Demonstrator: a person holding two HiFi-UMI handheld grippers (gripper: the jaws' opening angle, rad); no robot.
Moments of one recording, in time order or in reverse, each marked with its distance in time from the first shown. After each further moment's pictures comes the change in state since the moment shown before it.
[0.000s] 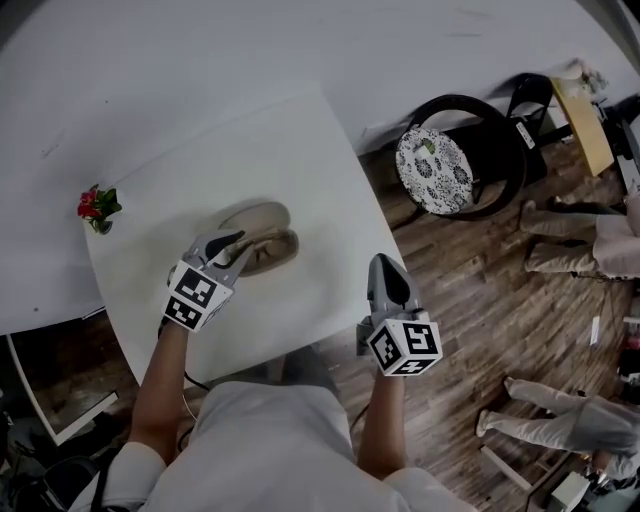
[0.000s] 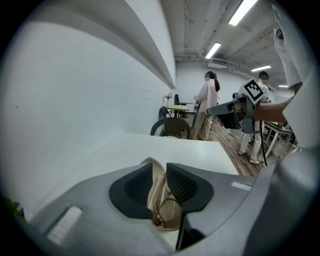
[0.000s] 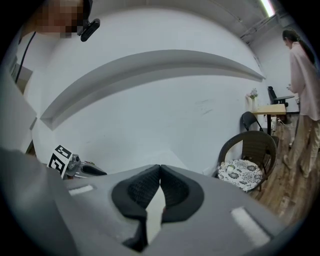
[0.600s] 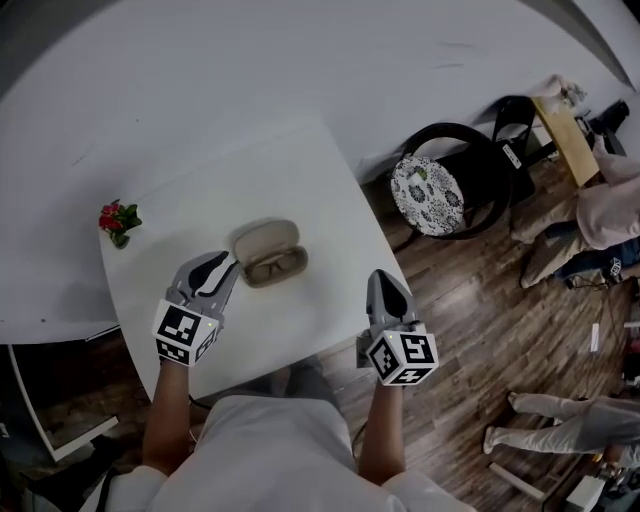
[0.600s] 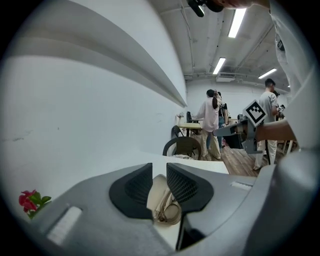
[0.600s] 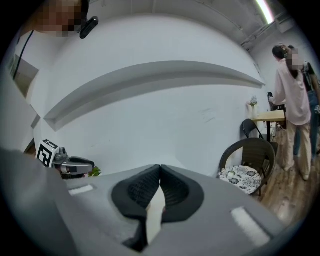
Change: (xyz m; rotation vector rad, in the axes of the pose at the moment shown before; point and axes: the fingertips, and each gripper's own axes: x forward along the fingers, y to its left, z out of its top) left arm -0.109 0.006 0.040 -0.051 -0.229 0.175; right arm -0.034 0.040 0.017 -0.027 -0.069 -0.005
